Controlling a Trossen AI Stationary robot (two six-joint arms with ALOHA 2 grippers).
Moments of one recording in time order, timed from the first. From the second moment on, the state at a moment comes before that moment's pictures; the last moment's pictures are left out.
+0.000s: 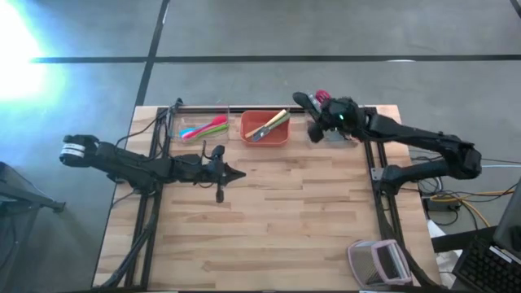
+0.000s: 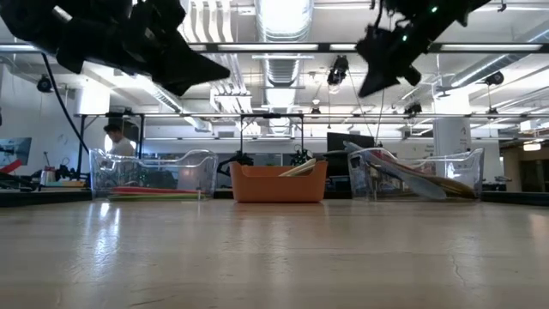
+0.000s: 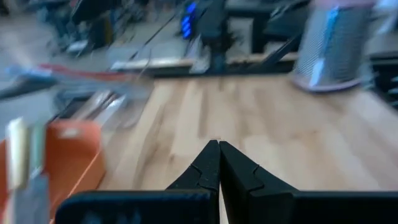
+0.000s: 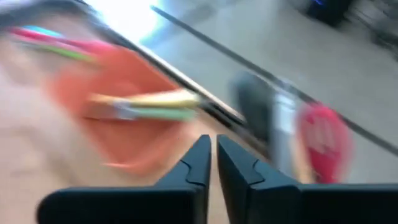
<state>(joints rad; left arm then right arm) -0.05 1.14 0.44 0.53 -0.13 0.04 -0.47 1.17 0.94 -0.43 0.36 0.21</state>
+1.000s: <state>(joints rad) 0.07 0.14 0.11 0.06 0.05 0.09 -0.08 0.23 0.21 0.04 -0.11 0.05</state>
